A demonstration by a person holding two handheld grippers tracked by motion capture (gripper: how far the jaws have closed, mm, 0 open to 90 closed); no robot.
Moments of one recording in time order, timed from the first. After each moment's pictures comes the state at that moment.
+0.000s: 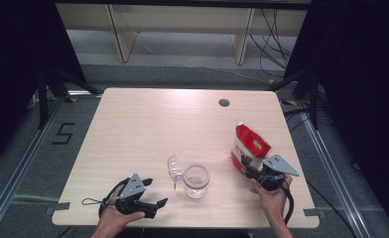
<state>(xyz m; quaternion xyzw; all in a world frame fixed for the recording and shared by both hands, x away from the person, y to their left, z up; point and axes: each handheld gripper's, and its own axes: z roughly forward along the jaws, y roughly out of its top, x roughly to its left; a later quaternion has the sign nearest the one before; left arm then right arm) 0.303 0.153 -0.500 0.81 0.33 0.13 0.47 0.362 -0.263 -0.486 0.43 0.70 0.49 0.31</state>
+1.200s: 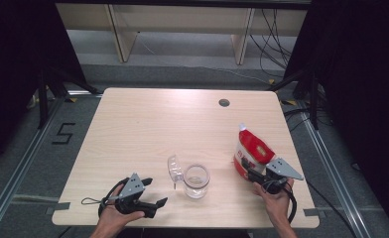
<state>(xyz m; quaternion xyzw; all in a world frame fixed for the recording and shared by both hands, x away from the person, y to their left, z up) 0.304 0.154 -0.499 0.81 0.32 0.13 0.47 0.358 -0.272 -0.494 0.39 0.69 0.53 0.31</state>
